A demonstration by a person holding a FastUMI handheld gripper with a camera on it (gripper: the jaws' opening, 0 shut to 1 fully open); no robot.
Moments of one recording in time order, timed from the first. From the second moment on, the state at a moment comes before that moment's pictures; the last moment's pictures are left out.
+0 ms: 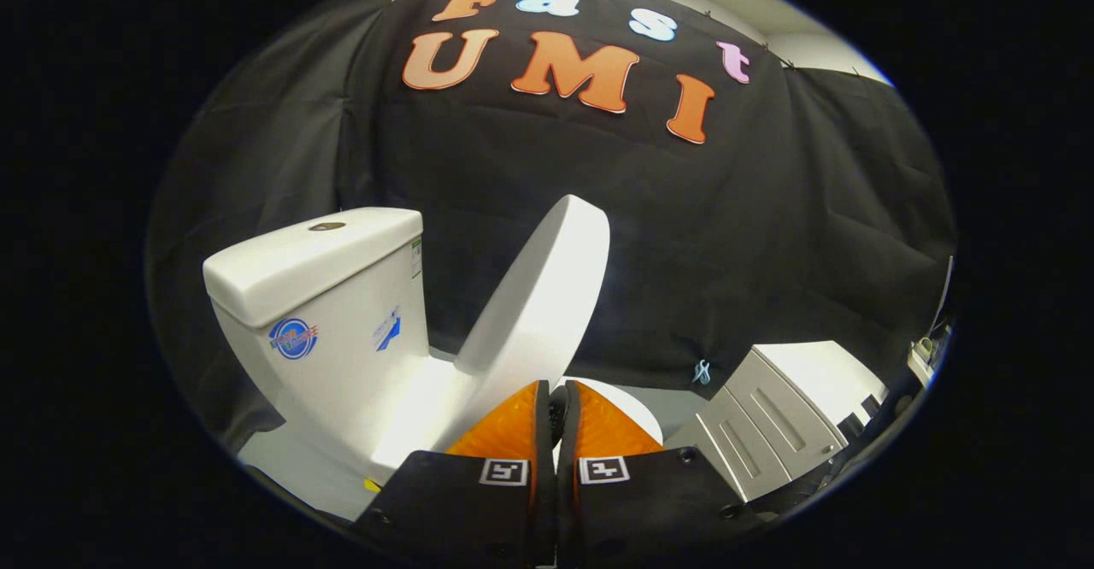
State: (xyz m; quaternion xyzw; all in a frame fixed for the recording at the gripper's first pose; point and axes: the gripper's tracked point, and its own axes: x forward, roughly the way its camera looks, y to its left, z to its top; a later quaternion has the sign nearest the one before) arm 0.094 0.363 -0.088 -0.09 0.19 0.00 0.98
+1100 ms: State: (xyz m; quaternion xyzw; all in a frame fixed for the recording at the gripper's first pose) arm 0.095 0.470 -0.067 -0.10 0.13 0.07 0.98
